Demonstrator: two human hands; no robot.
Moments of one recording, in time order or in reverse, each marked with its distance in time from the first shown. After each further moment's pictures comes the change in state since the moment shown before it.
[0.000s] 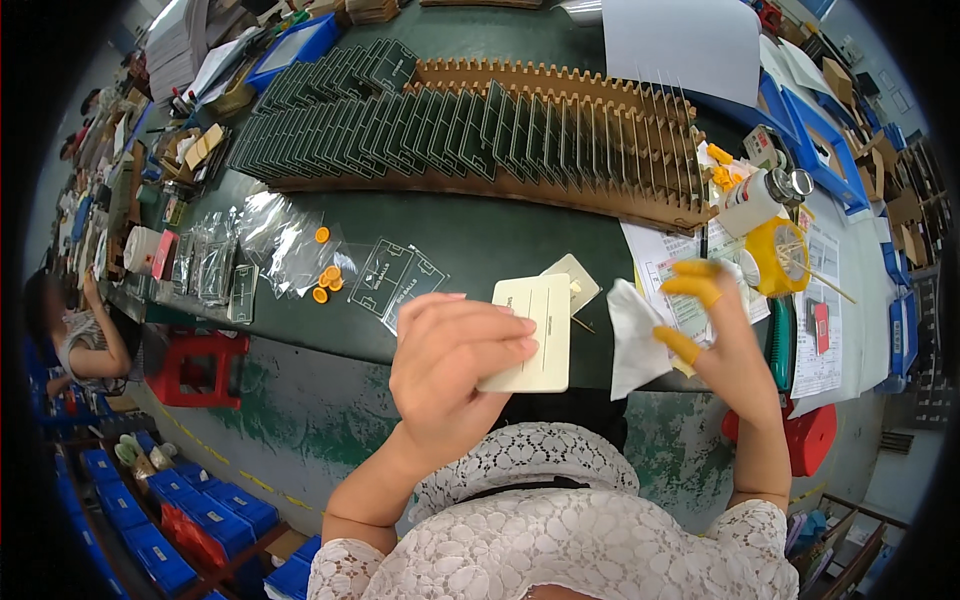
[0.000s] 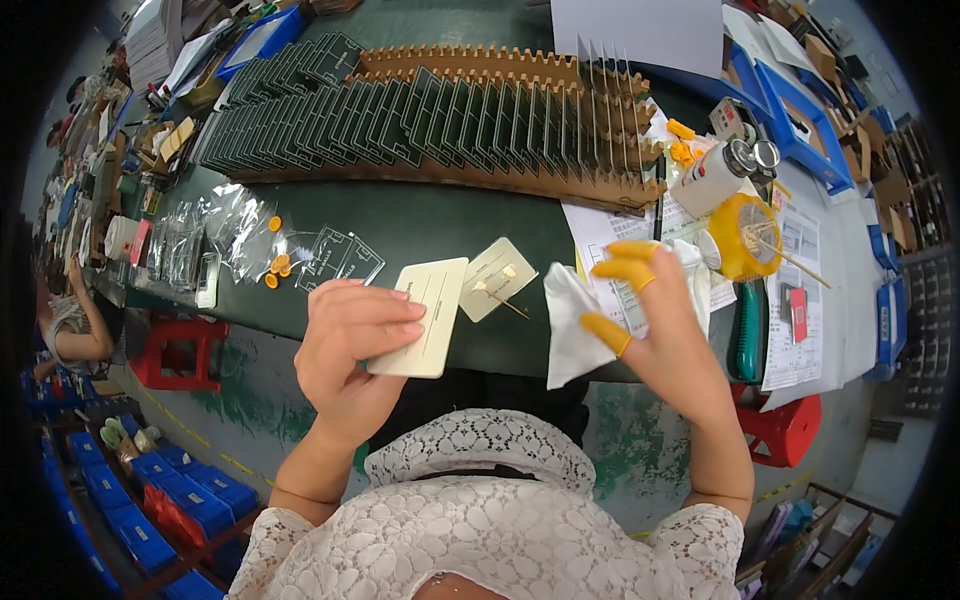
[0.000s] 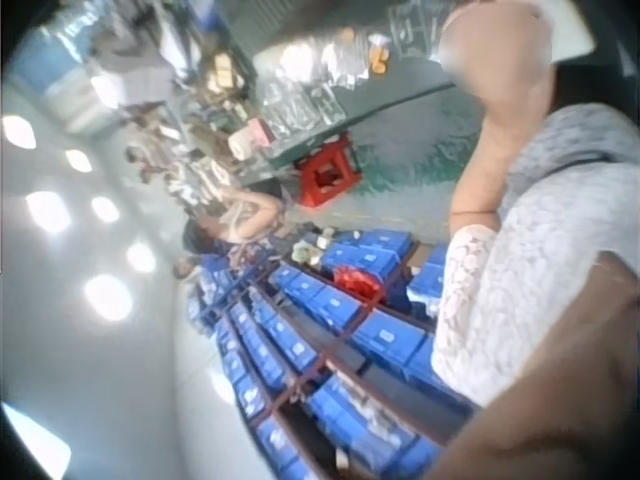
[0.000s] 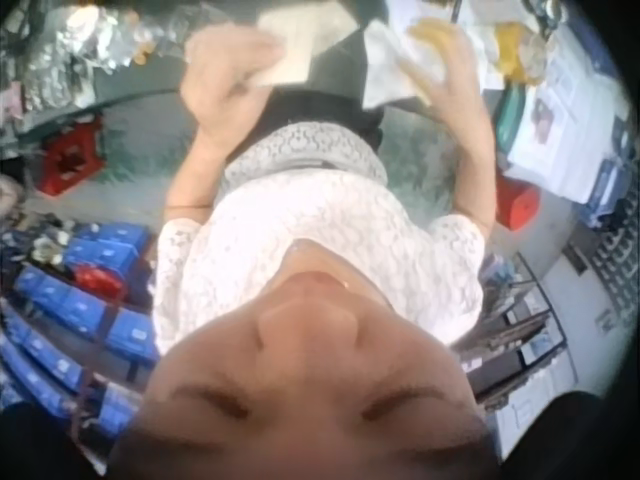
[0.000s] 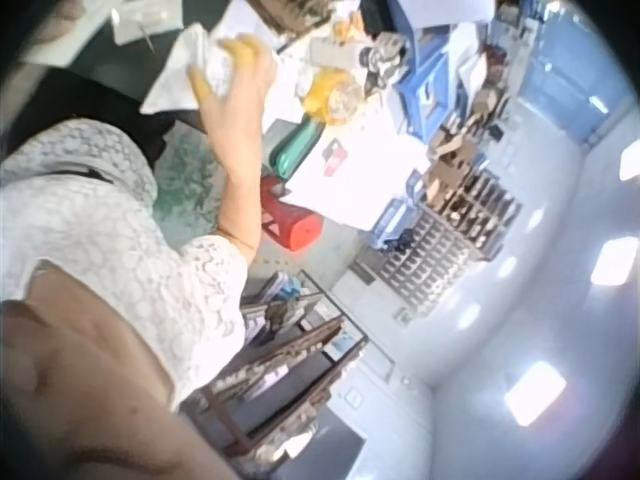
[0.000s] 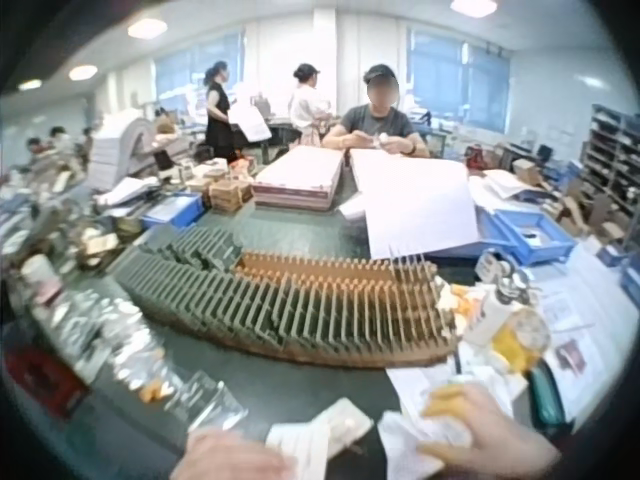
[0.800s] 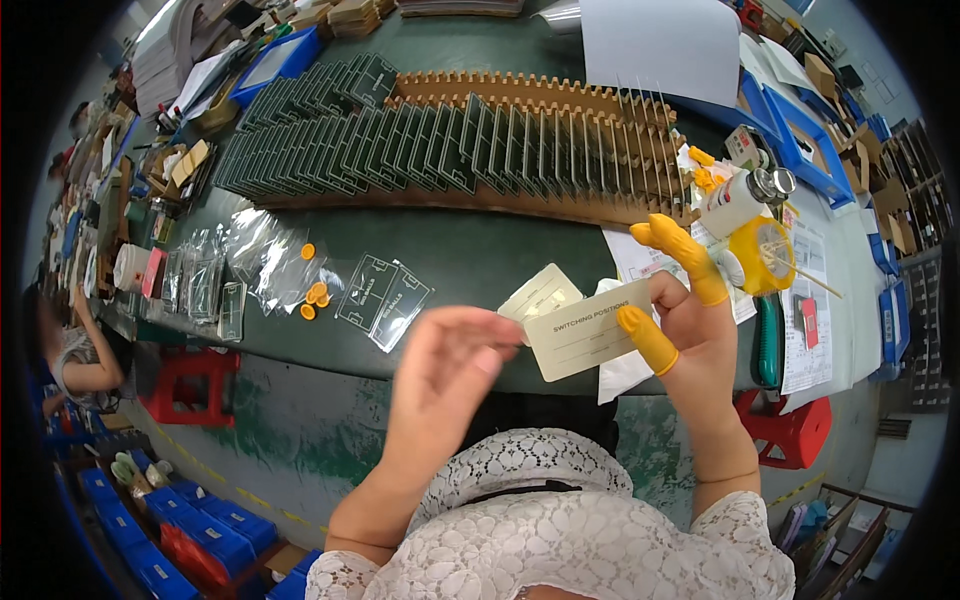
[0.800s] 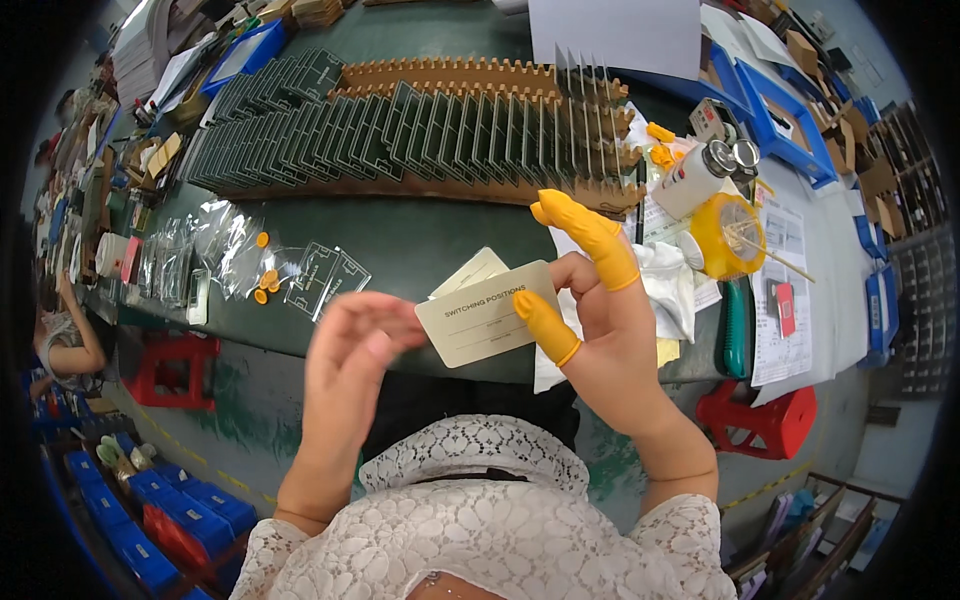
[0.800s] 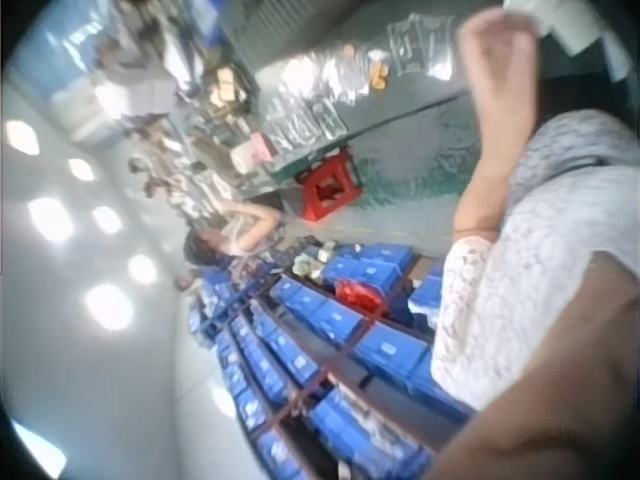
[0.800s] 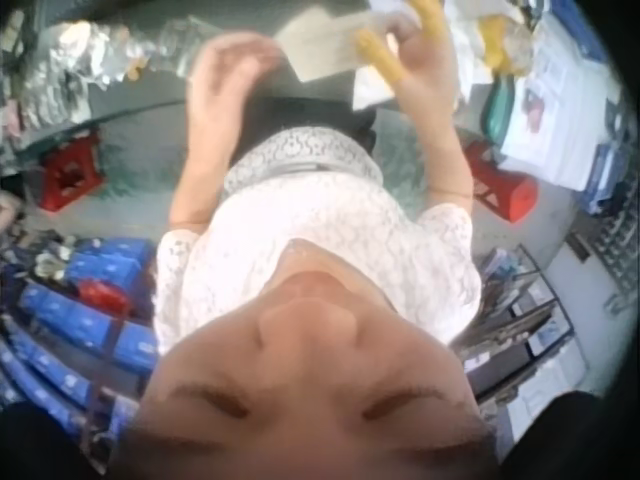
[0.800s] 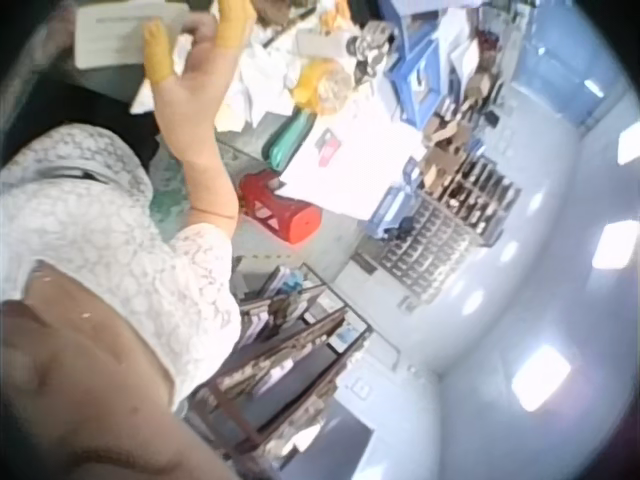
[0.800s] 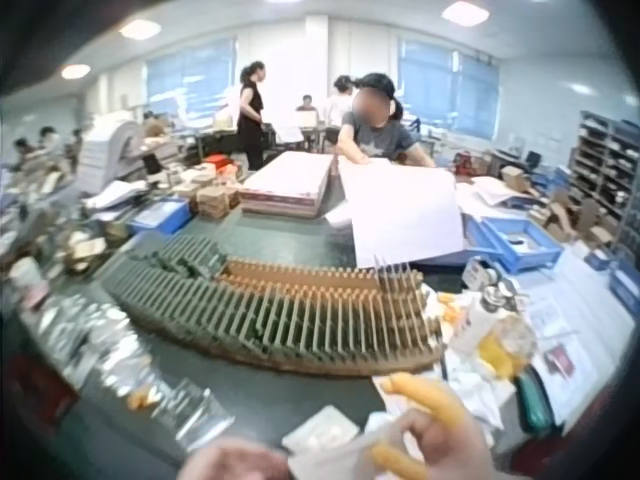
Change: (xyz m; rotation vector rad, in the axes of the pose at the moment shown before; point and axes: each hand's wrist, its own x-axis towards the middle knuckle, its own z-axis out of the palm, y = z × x) left_hand -0.009 0.012 0.002 -1.122 -0.009 -0.904; right_hand 0.023 -0.040 0.031 0.913 0.257 0.042
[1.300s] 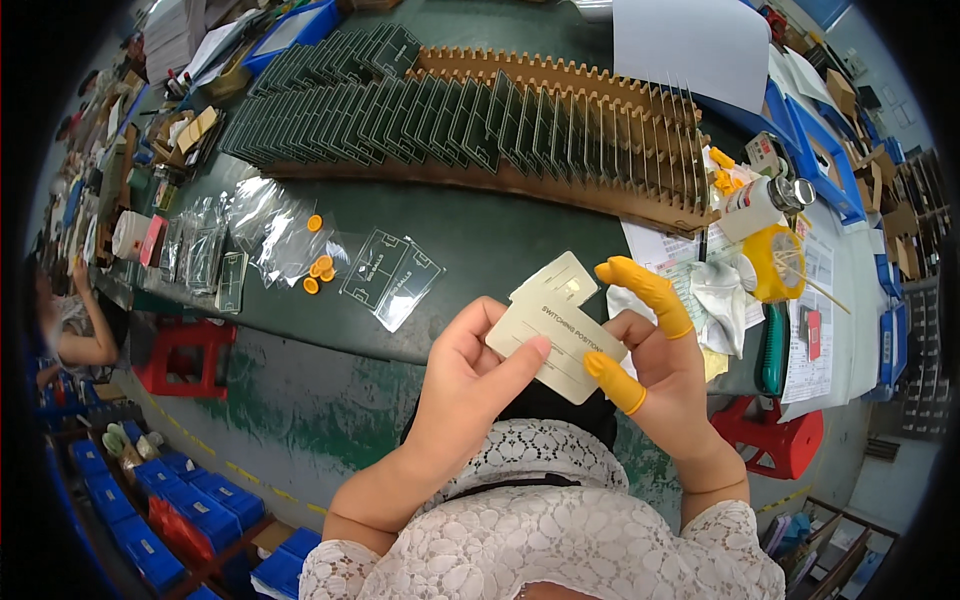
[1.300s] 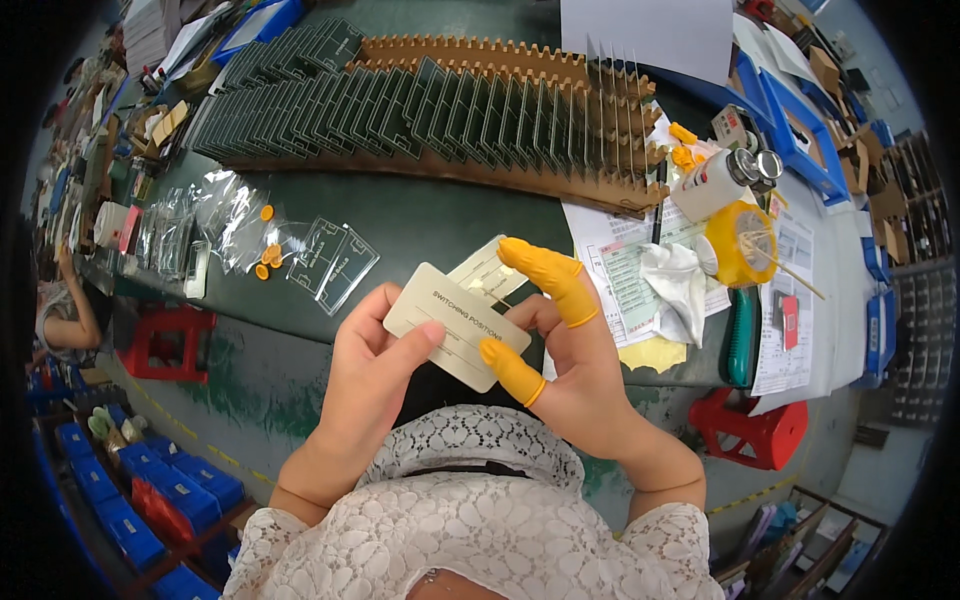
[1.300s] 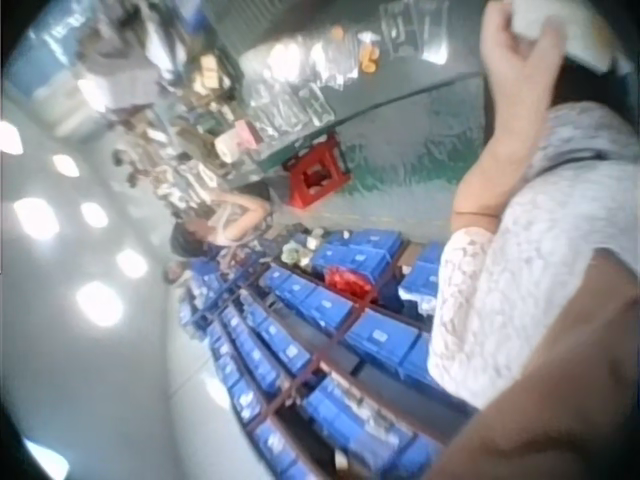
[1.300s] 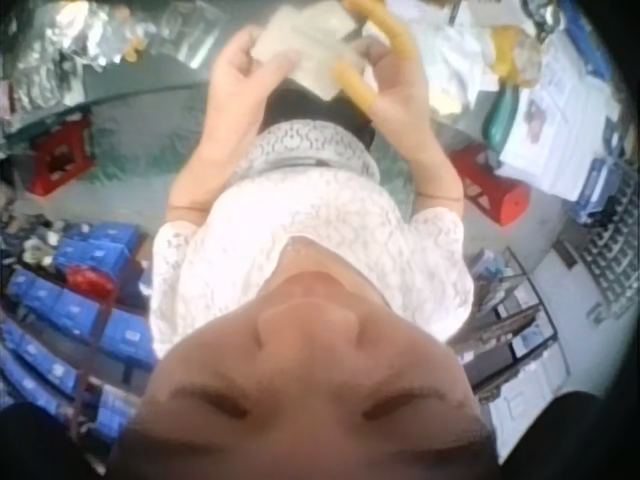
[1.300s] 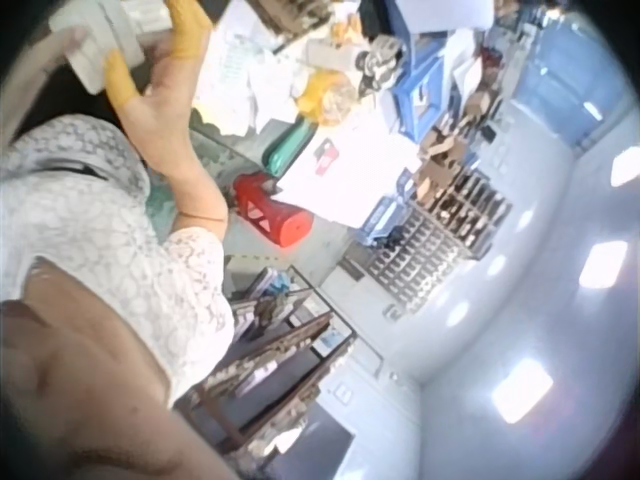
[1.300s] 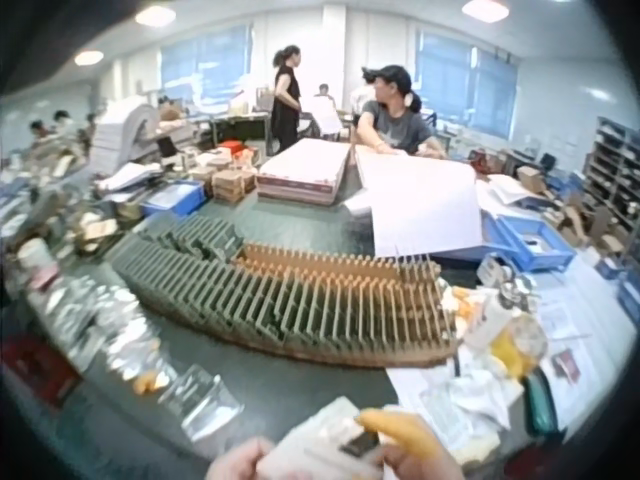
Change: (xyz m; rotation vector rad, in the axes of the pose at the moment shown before) left_hand 0.003 -0.002 0.016 -0.074 0.128 -0.194; right_hand -0.019 0.006 0.020 0.075 -0.173 0.203
